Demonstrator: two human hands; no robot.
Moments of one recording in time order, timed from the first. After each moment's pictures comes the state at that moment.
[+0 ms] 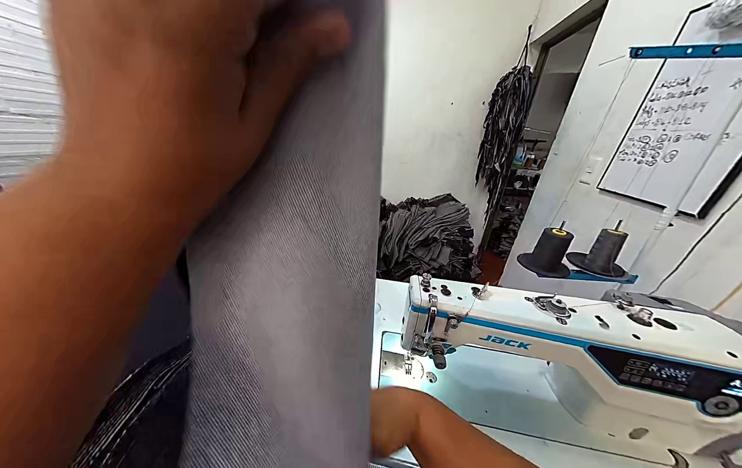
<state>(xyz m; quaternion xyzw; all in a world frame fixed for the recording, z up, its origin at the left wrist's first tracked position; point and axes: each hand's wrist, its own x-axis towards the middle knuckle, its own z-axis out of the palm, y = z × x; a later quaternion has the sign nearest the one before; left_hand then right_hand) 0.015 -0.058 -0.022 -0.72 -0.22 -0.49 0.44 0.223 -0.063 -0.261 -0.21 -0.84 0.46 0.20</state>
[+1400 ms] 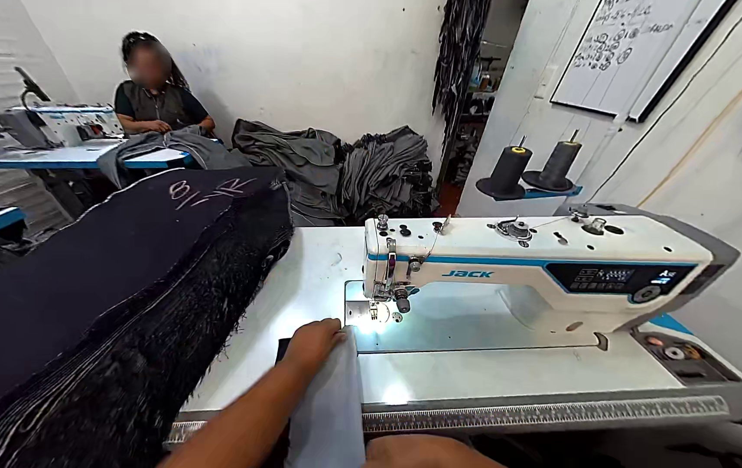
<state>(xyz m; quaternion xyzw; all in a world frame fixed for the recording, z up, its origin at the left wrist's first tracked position) 0.121 0.064 -0.387 -0.87 -0.46 0.02 -0.19 0.279 -0.106 -0.392 -0.43 -0.65 0.62 0.03</state>
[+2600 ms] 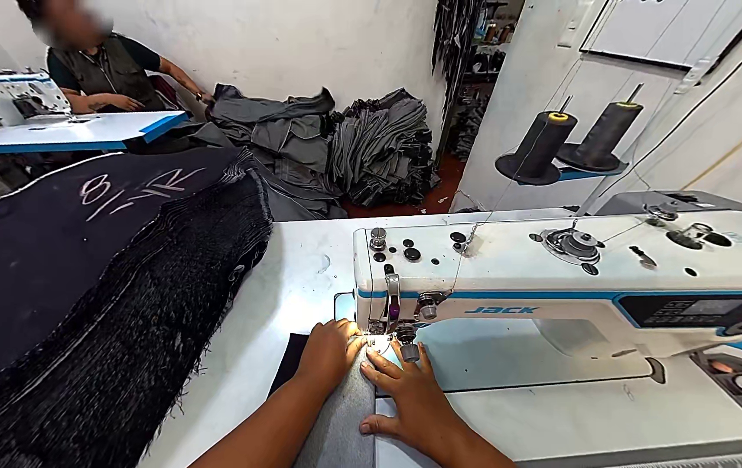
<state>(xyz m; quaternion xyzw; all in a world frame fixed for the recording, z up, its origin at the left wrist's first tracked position) 0.183 0.096 -0.394 -0.87 -0.45 -0.01 -0.22 0.337 -0.015 -0.412 -0.63 -0.74 0.24 0.05</state>
